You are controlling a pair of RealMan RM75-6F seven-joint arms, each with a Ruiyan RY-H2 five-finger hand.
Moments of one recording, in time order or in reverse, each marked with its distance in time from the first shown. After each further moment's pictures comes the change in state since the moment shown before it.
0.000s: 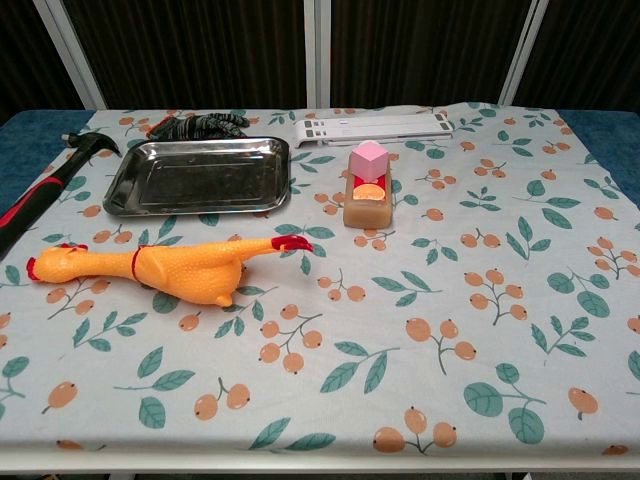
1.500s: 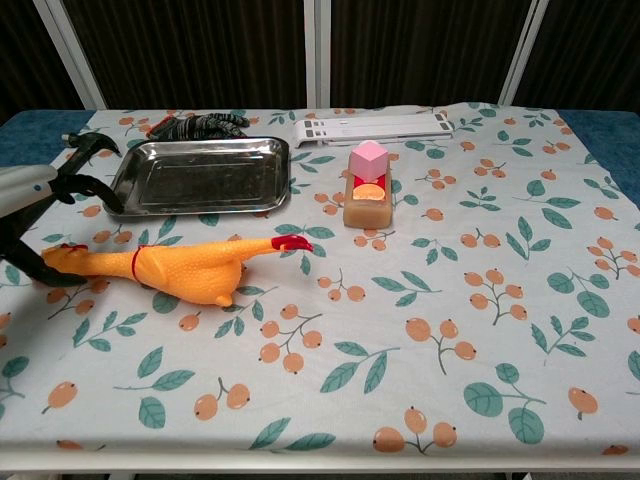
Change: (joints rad) left arm -0.365 -0.342 -0.049 0.230 -0.112 -0.470 0.055; right arm 0.016 0.028 0.015 -0.019 0.011 -0.011 -0.006
